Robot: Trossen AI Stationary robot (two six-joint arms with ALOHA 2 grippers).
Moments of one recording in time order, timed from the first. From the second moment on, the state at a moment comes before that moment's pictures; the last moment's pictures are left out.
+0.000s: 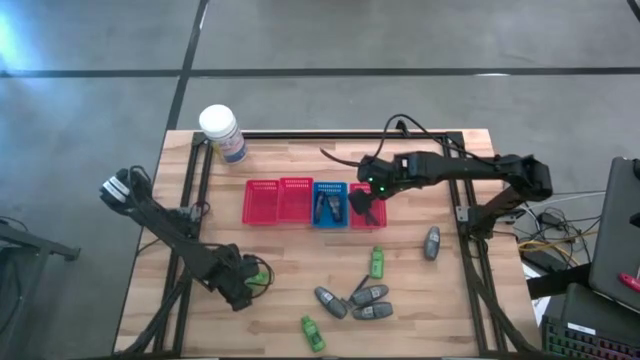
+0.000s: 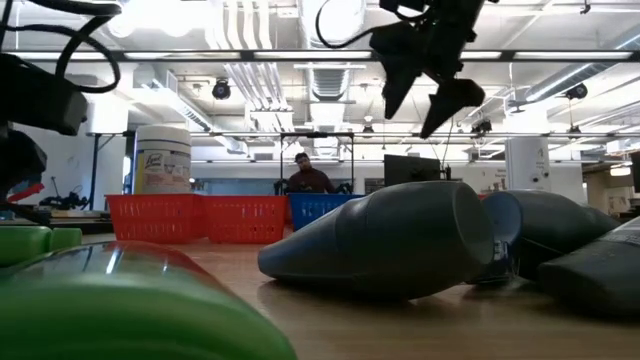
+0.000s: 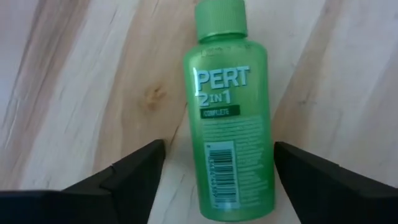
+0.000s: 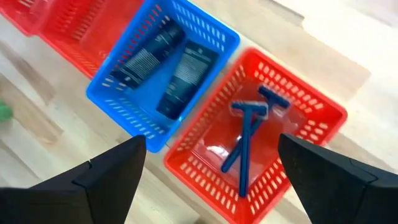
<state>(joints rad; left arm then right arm) -0.72 1.48 0.72 -0.59 -0.13 -1.11 -0.13 1.52 1.27 -0.88 0.11 0.84</state>
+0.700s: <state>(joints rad) -0.57 1.05 0.71 -0.76 -0.57 -1.57 -0.13 1.49 1.24 -0.88 0.13 0.87</state>
